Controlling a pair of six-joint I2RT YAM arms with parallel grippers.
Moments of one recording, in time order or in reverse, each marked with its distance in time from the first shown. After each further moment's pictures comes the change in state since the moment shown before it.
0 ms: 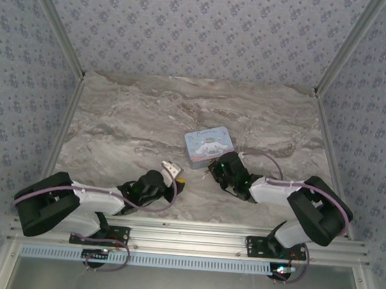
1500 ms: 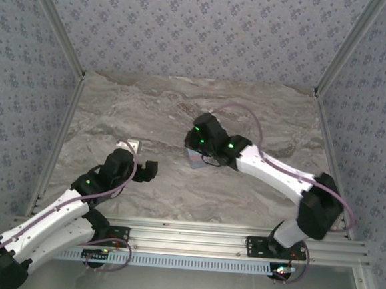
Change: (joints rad) left arm 0.345 -0.582 0.274 -1.048 -0.113 -0.181; right arm 0.125 0.122 0.752 -0.631 0.010 -0.473
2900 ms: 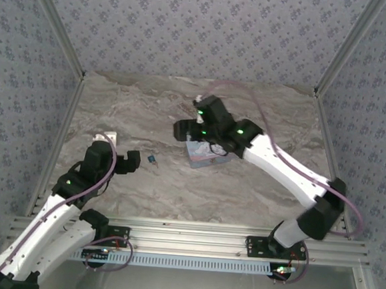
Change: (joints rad) left arm 0.204 -0.074 0.132 -0.187 -0.003 0.037; right arm -0.032 -0.098 0.221 -0.312 0.007 -0.469
